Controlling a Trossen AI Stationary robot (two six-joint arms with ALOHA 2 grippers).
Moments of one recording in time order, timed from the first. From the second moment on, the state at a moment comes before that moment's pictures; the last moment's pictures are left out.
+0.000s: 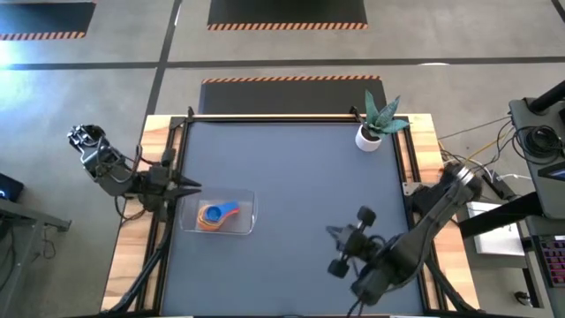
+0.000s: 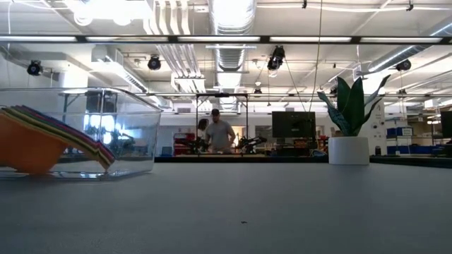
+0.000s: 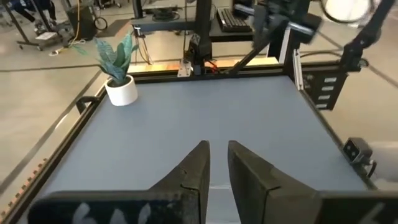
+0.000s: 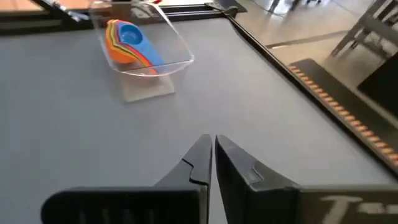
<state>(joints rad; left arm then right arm) -0.71 0.57 0.93 -0.74 -0.69 -0.23 0.76 1.76 1.68 -1.24 0.99 1.05</state>
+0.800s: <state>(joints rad) -0.71 0.08 0.52 -0.29 -0.60 0.10 0.30 1.00 0.58 0.18 0.25 0.06</state>
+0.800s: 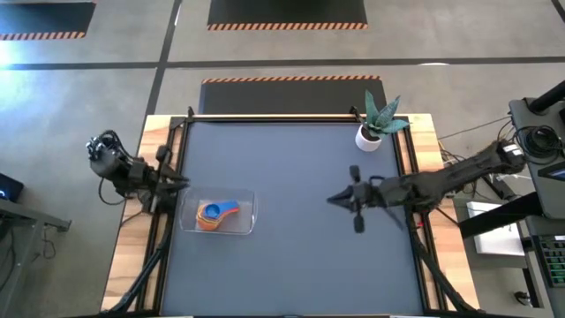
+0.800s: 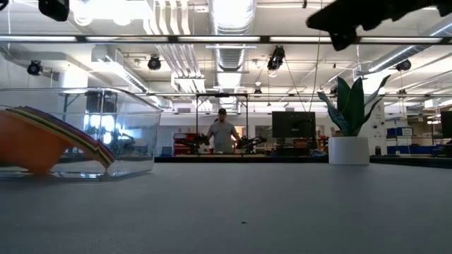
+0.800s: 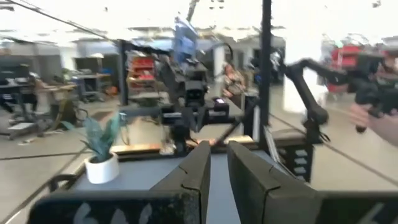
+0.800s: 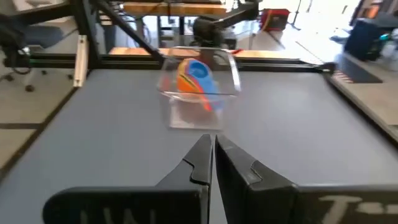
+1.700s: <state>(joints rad) -0.71 0.00 0.36 -0.11 -0.66 0.24 0.27 0.01 0.23 -0.02 0.30 -0.19</state>
